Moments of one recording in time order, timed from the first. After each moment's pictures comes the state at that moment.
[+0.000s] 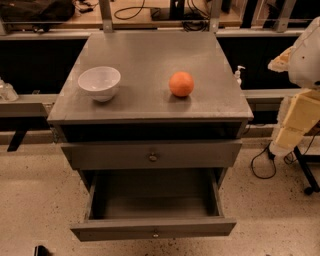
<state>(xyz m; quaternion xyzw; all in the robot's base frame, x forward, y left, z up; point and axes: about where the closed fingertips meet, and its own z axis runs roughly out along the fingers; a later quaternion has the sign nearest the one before) 0.438 -0.217 0.976 -0.60 0.78 -0.03 0.16</state>
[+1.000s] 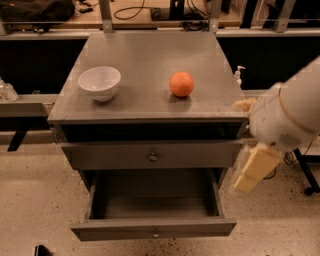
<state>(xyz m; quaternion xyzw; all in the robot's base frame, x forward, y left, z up) 0.419 -0.157 0.896 -0.62 0.75 0.04 0.22</state>
